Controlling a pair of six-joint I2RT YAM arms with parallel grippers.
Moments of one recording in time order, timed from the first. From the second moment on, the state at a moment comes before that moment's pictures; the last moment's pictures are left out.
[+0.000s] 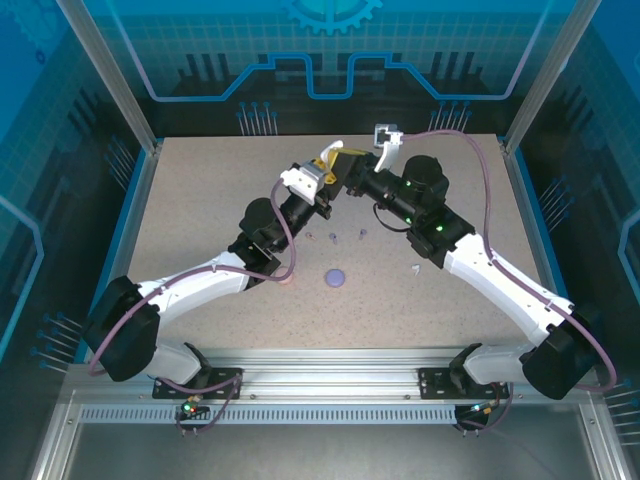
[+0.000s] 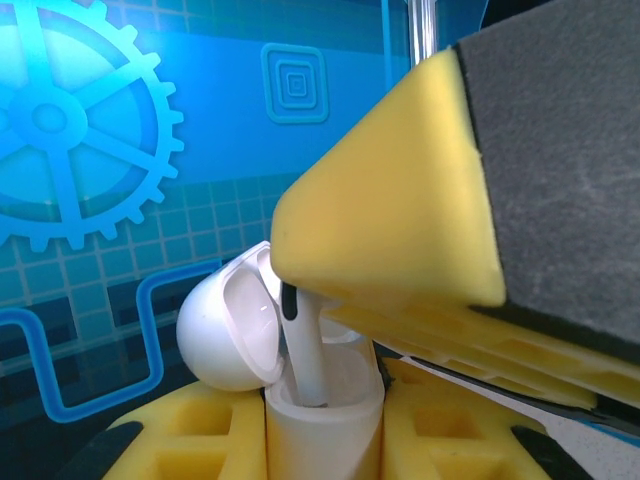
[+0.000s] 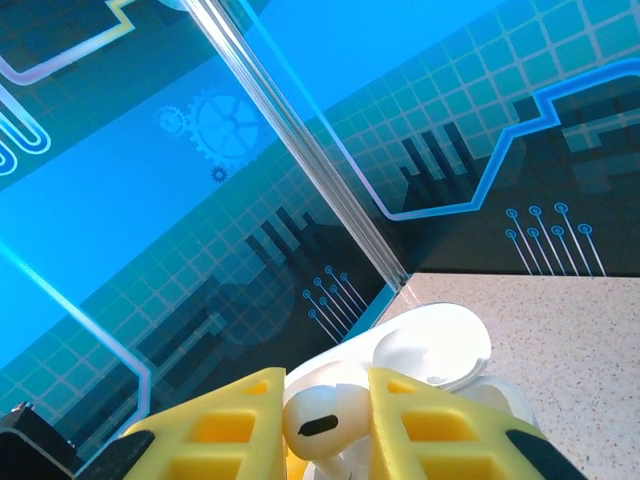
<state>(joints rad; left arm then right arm) -0.71 1.43 0.91 0.81 -0.10 0.11 0.62 1.30 1.17 0.18 -0.18 0.61</state>
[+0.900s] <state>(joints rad) -0.71 1.43 0.91 0.76 -0.10 0.12 0.62 1.31 1.25 -0.05 -0.12 0.61</state>
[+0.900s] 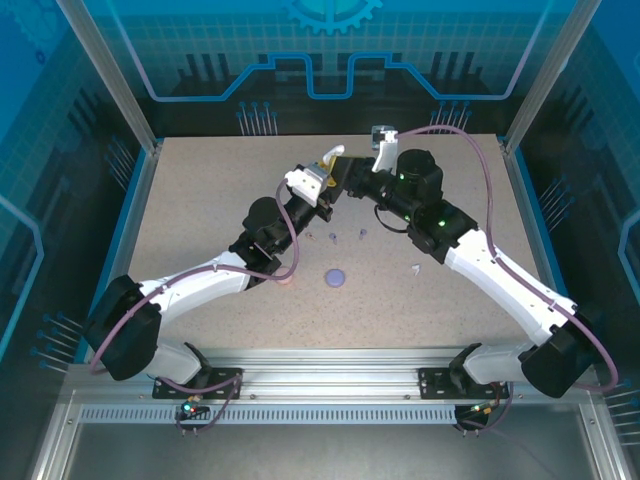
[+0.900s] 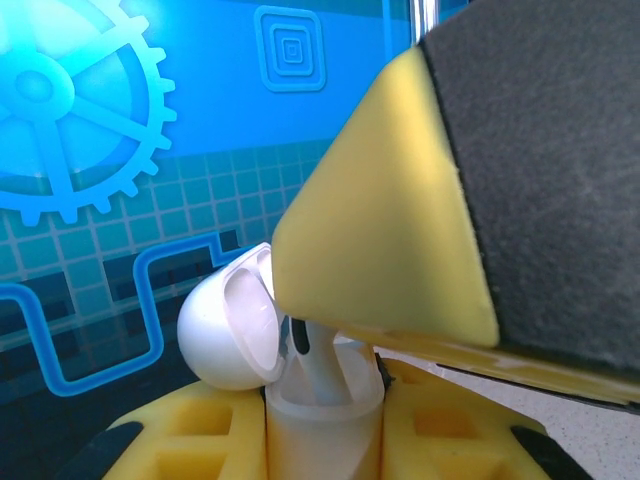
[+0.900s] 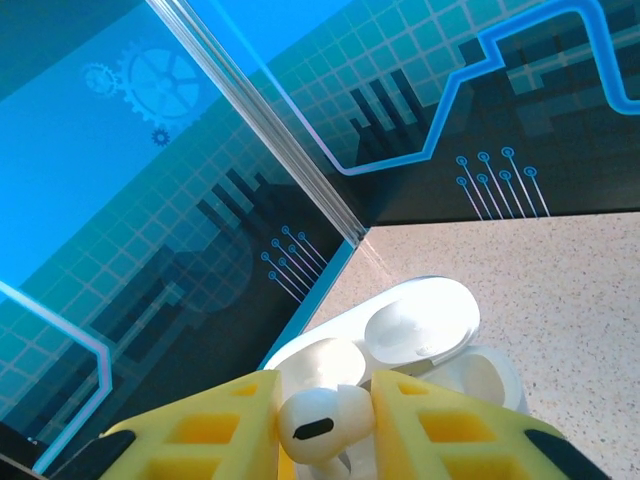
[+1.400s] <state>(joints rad) -0.71 1.43 0.91 0.74 -0.10 0.12 0.62 1.33 1.31 -0.13 -0.10 0.64</state>
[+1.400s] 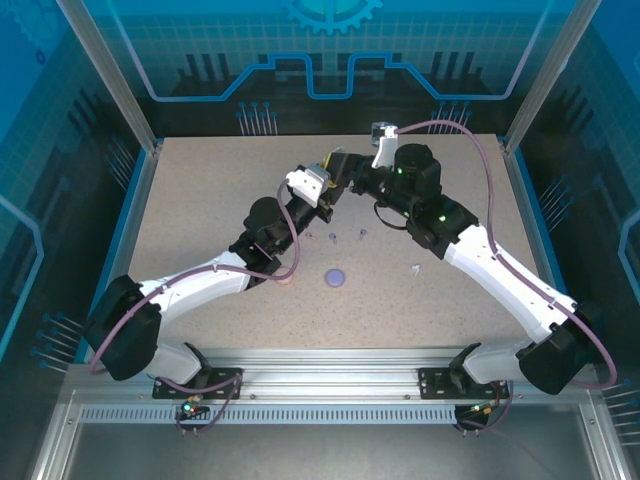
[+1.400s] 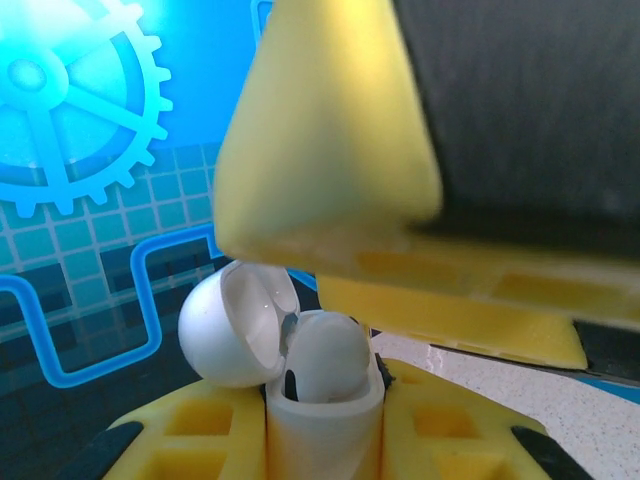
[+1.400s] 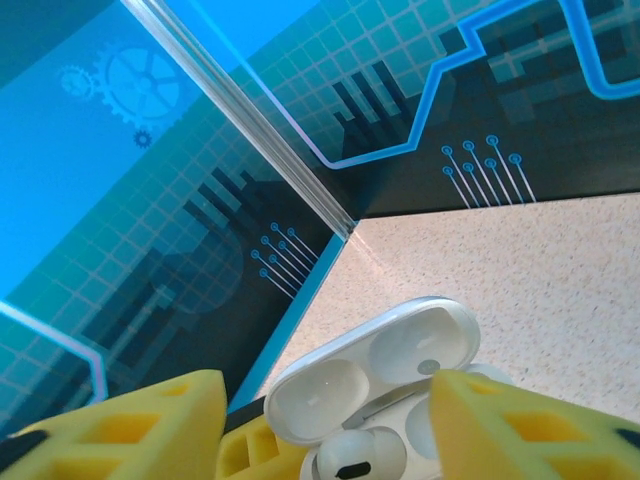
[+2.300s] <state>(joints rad) -0.71 1.26 0.80 0.84 -0.11 0.14 0.29 1.48 1.17 -0.87 0.18 0.78</state>
